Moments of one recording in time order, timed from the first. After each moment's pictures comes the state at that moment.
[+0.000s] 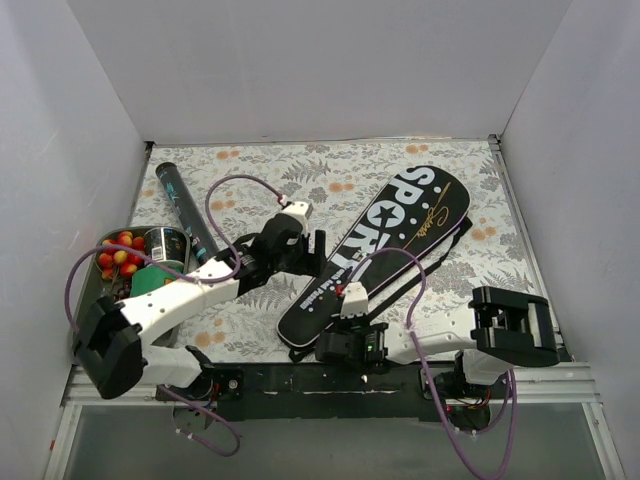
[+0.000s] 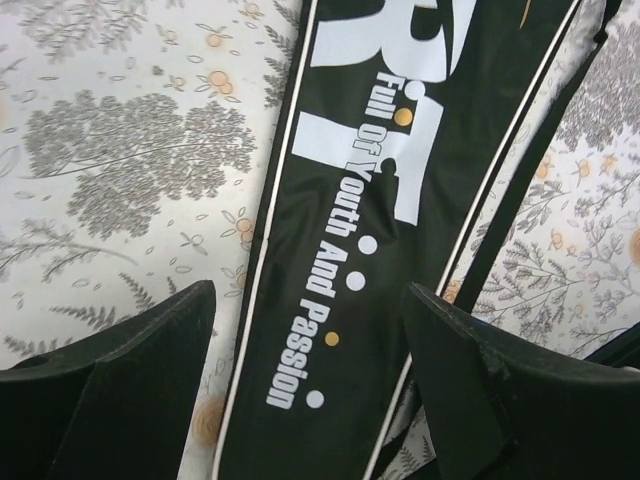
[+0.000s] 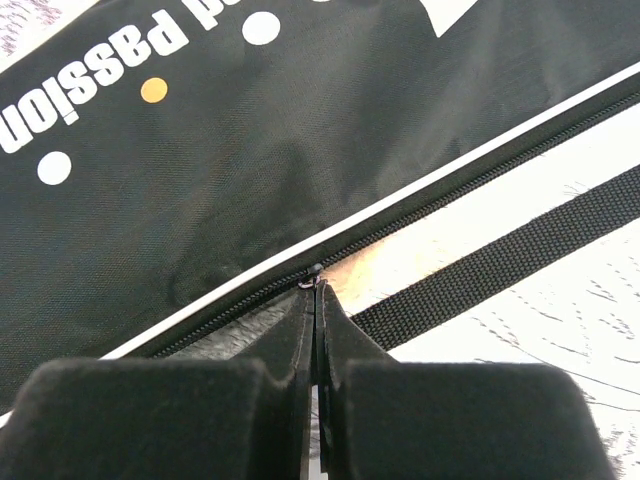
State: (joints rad) left arm -0.81 1.26 0.91 -0.32 -0.14 -0.50; right arm 1.51 1.58 0.71 -0.32 0.88 1.11
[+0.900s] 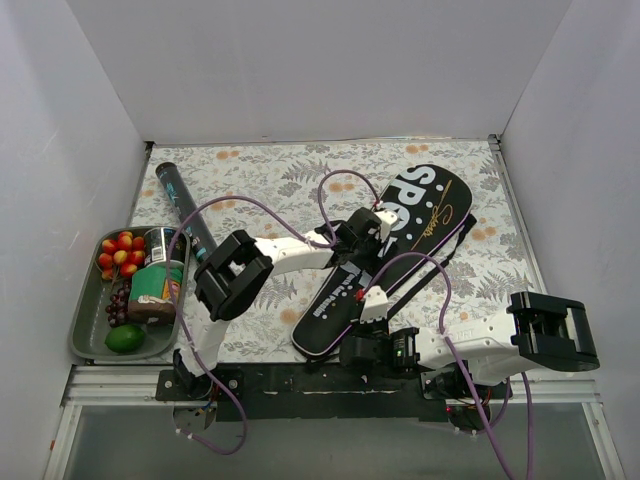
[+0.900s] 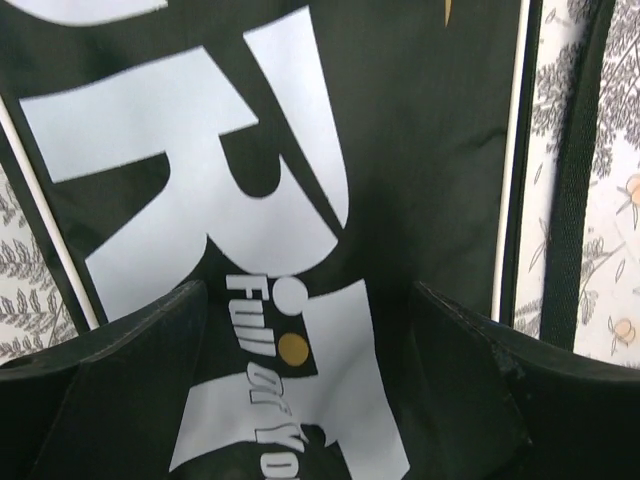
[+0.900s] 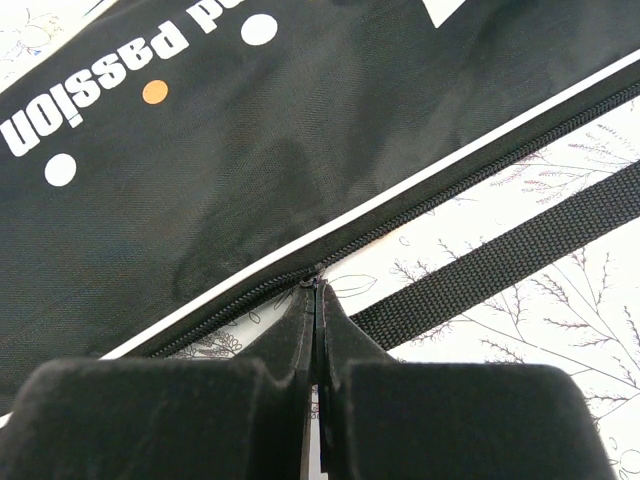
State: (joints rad) left arm -0.91 2.06 1.39 -0.12 0.09 -0.18; right arm 1.53 1.34 0.49 -0.27 0.83 1.07
